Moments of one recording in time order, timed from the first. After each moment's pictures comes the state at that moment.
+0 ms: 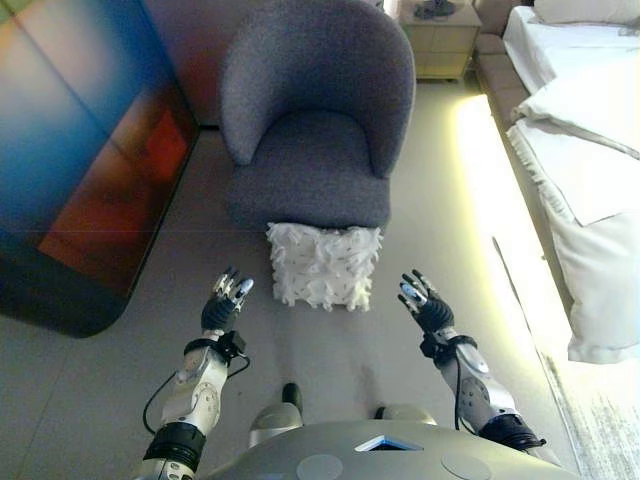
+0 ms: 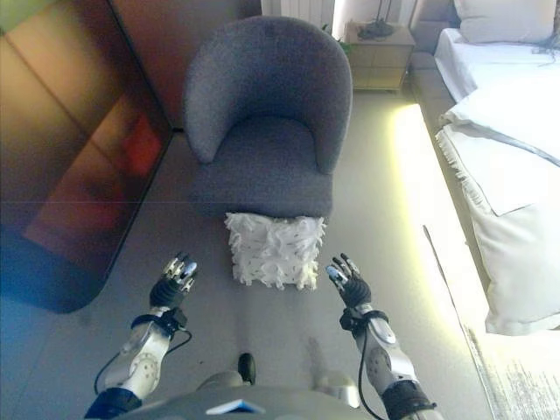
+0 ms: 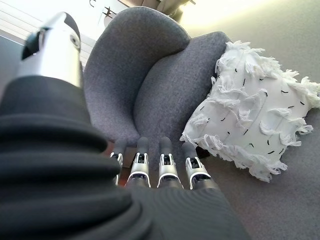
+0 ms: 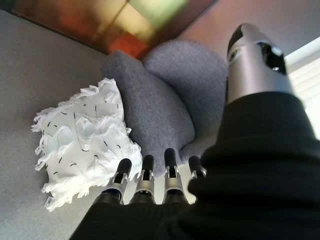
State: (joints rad) left arm 0.14 0.28 -0.11 0.42 -0.68 -0.16 -0.04; right arm 0.12 -0.24 0.20 0.40 0.74 -0.07 0.07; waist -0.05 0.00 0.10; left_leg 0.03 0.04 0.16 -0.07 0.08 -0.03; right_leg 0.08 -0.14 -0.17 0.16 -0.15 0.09
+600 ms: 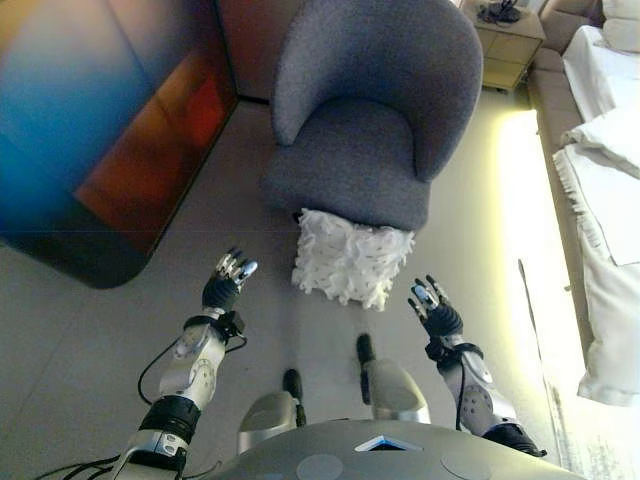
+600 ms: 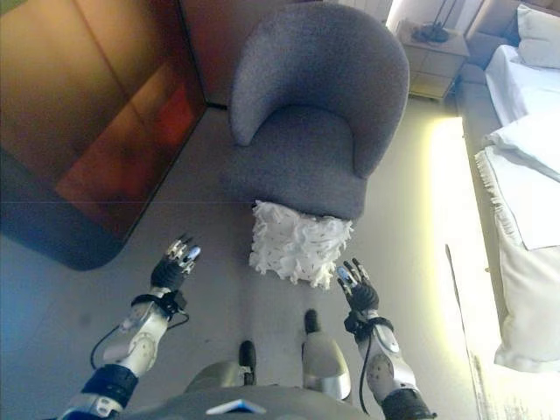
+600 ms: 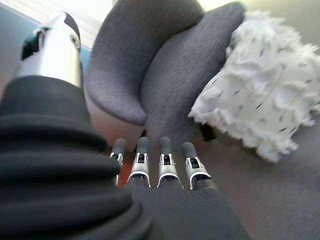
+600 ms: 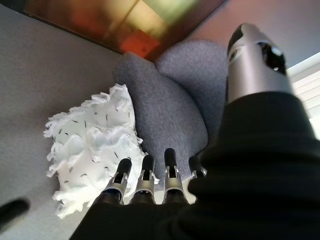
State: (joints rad) left arm 0.05 0.34 -0.18 0.46 -0.68 -0.14 -0.06; right arm 0.16 -0.20 0.16 0.42 0.83 -0.11 0.01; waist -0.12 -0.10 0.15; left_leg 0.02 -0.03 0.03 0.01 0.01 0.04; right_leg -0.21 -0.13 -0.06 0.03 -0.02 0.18
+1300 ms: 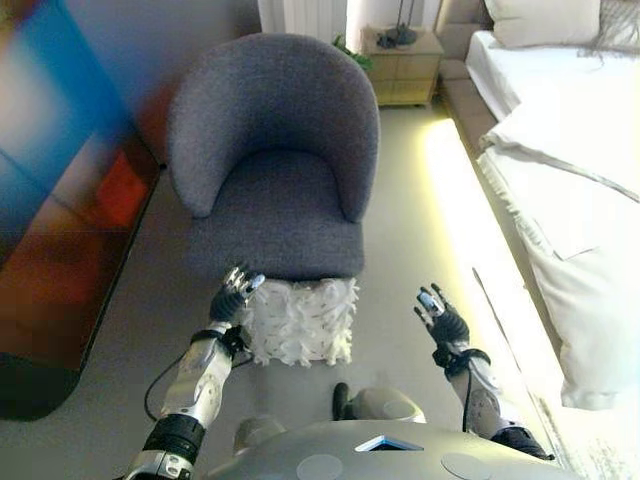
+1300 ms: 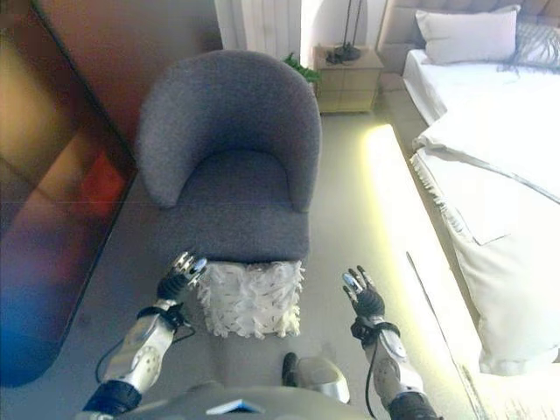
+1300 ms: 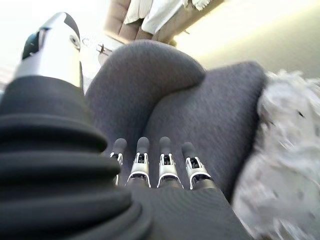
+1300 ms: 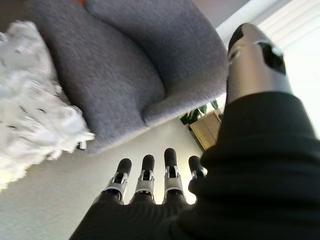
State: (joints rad) left arm 0.10 0.28 -0.17 0.38 -0.65 -0.12 -0.01; right arm 0.15 -0.26 0.16 0.44 0.79 -0.08 0.06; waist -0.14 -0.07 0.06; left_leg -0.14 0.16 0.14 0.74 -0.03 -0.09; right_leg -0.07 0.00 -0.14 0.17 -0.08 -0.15
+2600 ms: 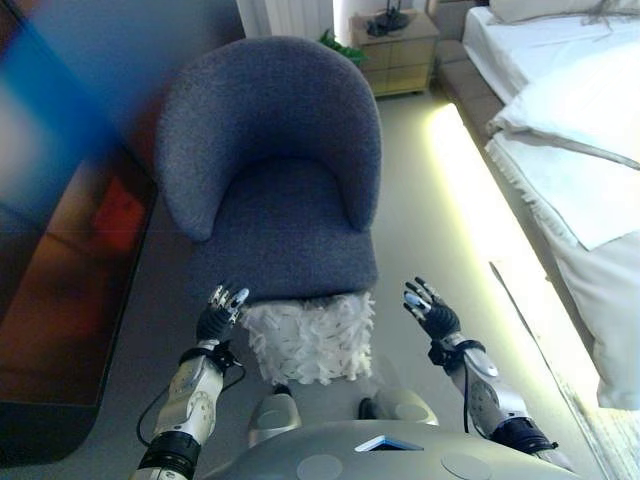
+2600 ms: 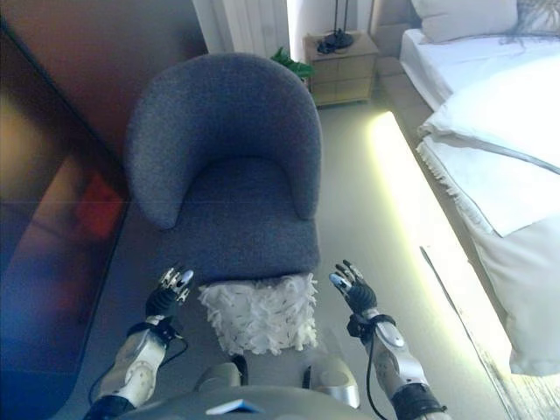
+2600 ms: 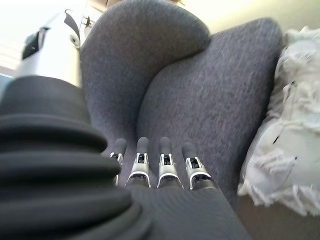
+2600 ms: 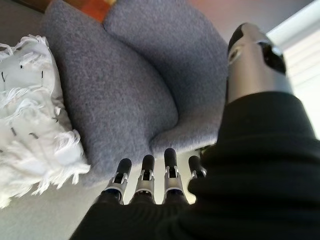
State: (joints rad) left arm 0.15 0.29 -0.11 0.51 -0.62 -0.15 -0.03; right arm 0.11 -0.31 0.23 0.44 0.69 -0.04 0.11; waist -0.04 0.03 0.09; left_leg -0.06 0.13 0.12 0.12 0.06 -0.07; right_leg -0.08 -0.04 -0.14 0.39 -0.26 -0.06
